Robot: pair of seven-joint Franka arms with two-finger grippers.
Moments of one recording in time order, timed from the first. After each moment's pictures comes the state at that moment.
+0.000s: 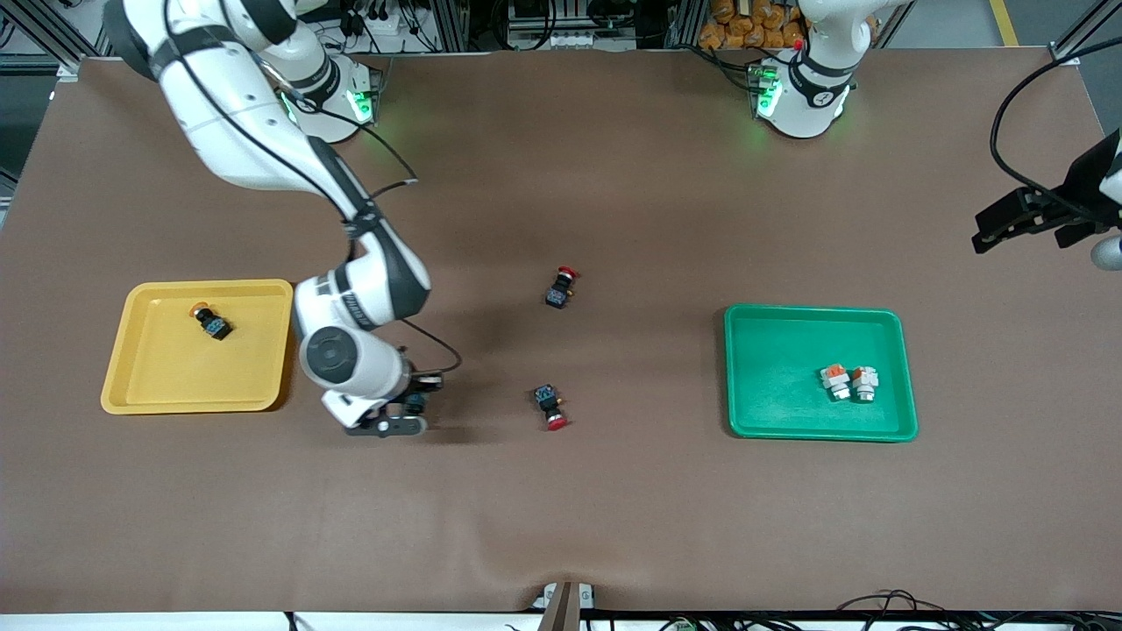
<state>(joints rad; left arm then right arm) 0.26 0.04 -0.32 -1.48 0.04 1.54 -0.10 0.23 0.72 0.12 -1.52 -0.03 2.12 0.28</state>
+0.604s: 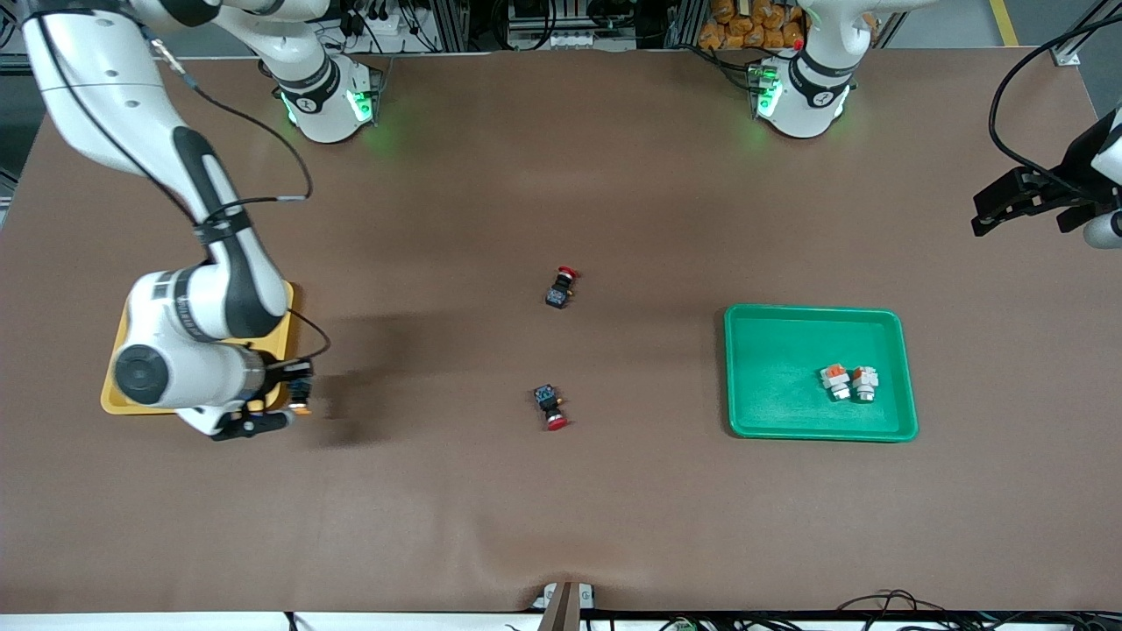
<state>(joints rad) 0.02 0.01 -0.07 -1.51 0.04 1.53 -0.08 -0.09 0.61 0.12 -1.64 -0.03 1.99 -0.21</state>
